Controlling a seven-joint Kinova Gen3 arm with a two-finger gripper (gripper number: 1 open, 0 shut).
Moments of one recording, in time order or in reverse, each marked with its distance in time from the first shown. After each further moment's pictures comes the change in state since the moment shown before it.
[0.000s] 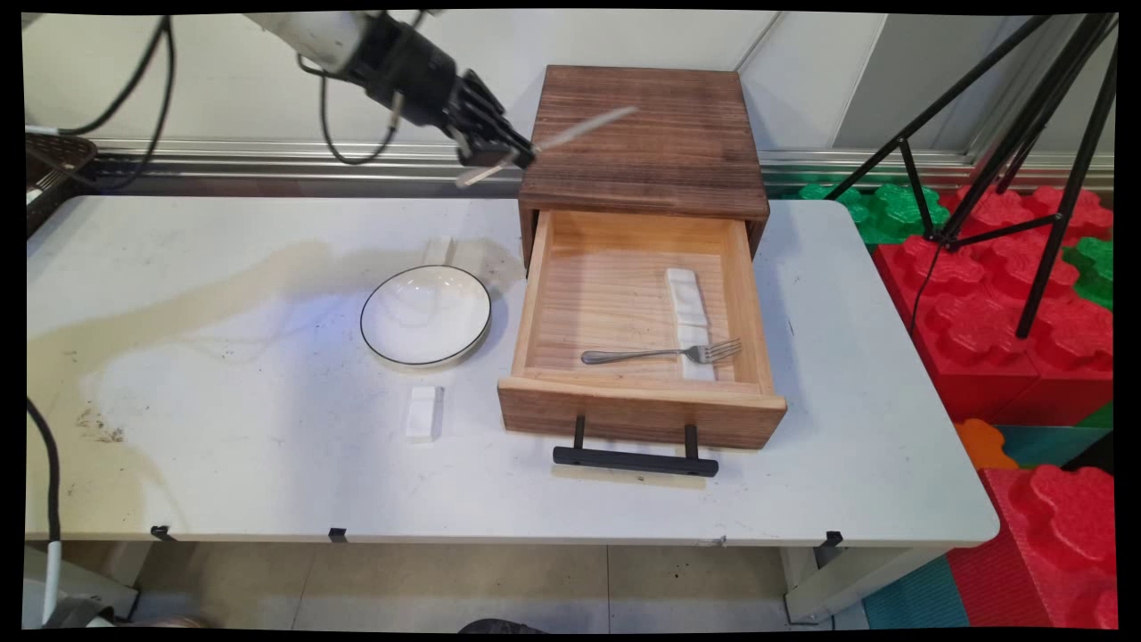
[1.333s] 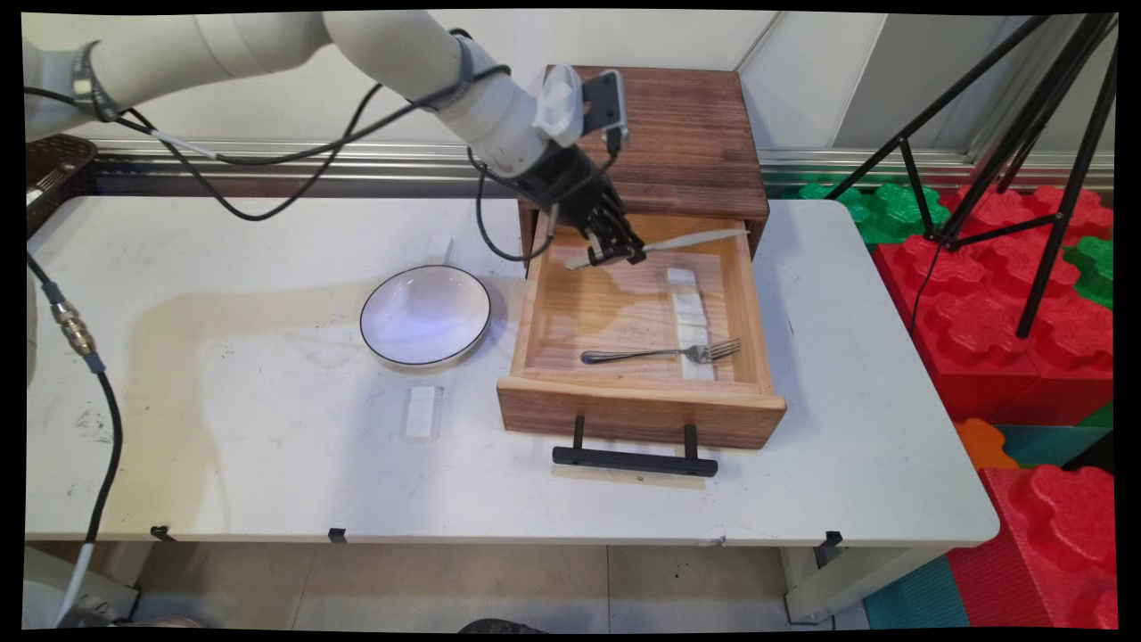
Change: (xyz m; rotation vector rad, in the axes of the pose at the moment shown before) arm 0.054 0.059 0.160 -0.082 -0.100 0.080
